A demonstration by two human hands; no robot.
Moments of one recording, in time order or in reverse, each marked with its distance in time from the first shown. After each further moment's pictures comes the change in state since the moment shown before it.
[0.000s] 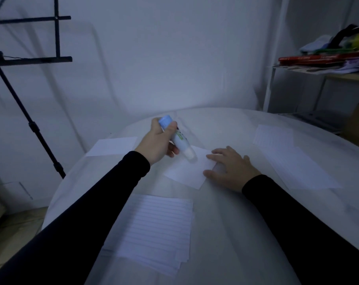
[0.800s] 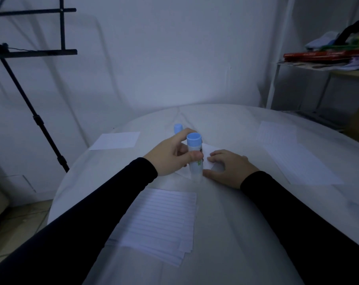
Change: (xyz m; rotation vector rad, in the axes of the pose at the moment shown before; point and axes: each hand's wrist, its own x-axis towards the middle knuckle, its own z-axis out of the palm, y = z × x) left_hand -0.028 -0.016 0.006 0.263 -0.391 0.177; right_hand 0.006 0.000 0.015 0.043 0.025 -0.015
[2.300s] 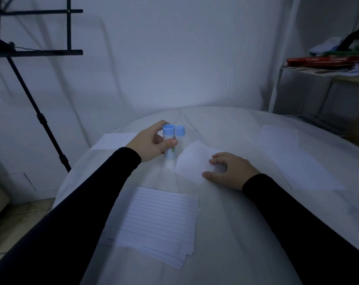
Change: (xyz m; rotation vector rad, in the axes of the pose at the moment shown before) left_hand 0.006 -0.033 -0.056 0.212 0.207 -0.089; right_hand -0.002 0.001 0.000 0.106 0.021 0.039
